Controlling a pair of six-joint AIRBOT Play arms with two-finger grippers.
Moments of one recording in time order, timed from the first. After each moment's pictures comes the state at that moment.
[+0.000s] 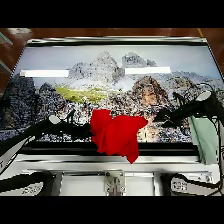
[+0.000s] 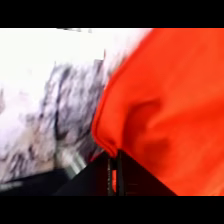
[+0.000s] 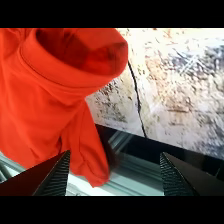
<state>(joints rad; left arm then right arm) -0.30 -1.38 0.61 0.61 -0.80 -1.47 -0.23 -1.45 1.01 -1.00 1.43 1.29</state>
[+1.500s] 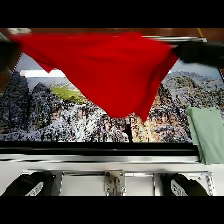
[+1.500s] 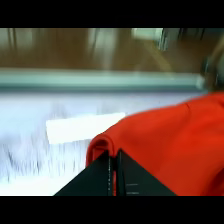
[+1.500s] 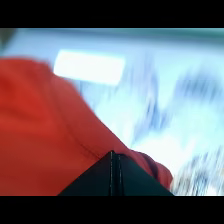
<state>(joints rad) -0.26 -0.72 1.49 1.34 -0.81 -1.61 -0.06 -1.00 1.57 -0.91 1.02 1.21</state>
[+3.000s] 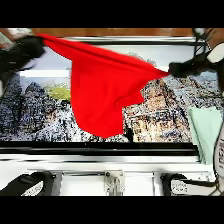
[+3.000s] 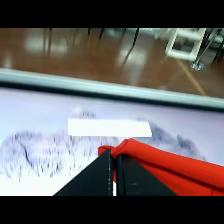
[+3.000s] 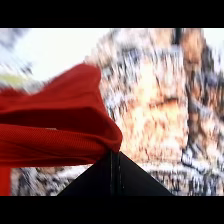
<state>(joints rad) -0.24 -1.08 1.27 1.49 -0.39 -1.80 -0.06 -1.51 1.65 -1.38 1.24 1.45</state>
